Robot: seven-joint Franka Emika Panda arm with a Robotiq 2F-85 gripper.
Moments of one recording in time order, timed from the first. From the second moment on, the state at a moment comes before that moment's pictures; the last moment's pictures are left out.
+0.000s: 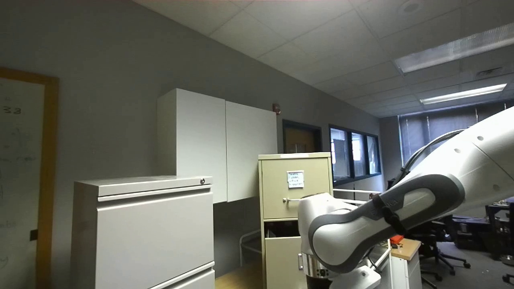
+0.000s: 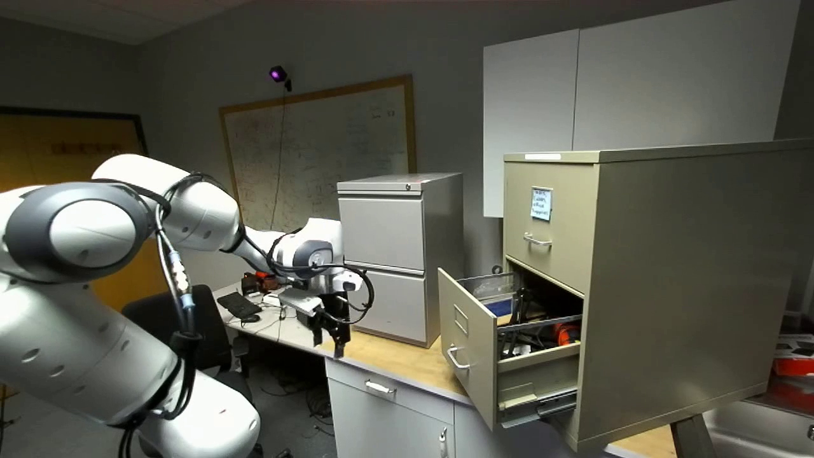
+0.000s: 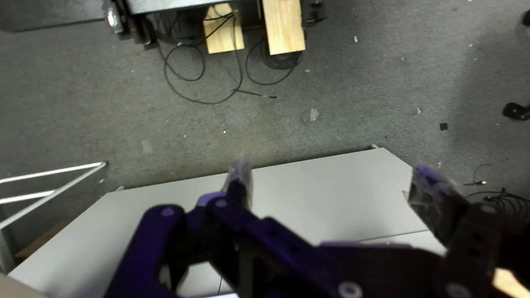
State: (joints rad) arm 0.04 -0.52 0.12 -2.66 0.08 2.06 0.23
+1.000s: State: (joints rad) arm 0.01 -0.11 0.19 -2.38 -0.85 2.21 0.44
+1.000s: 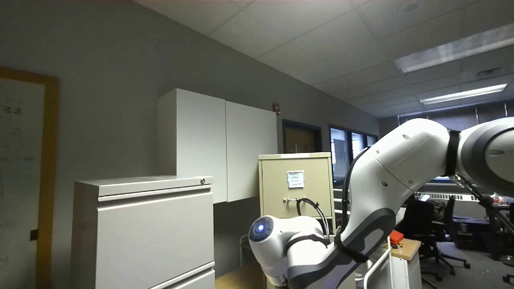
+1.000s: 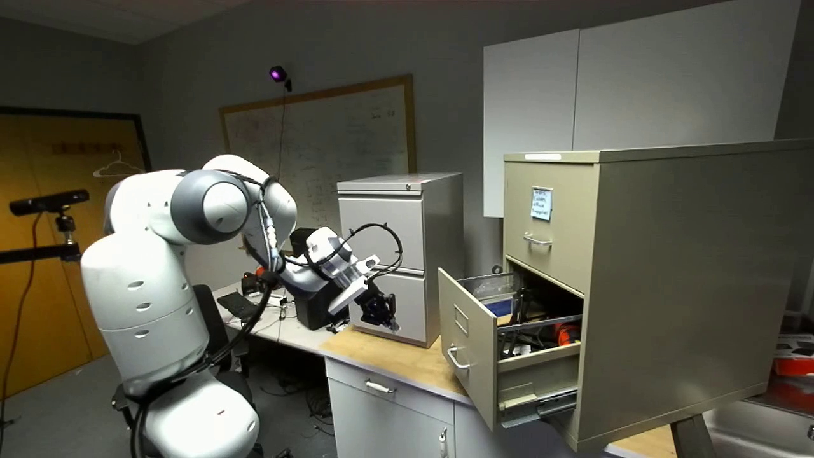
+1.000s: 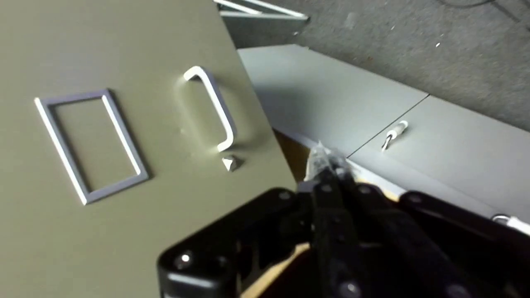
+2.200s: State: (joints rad) arm -0.06 0.17 -0.03 -2.11 -1.88 2.68 1.06
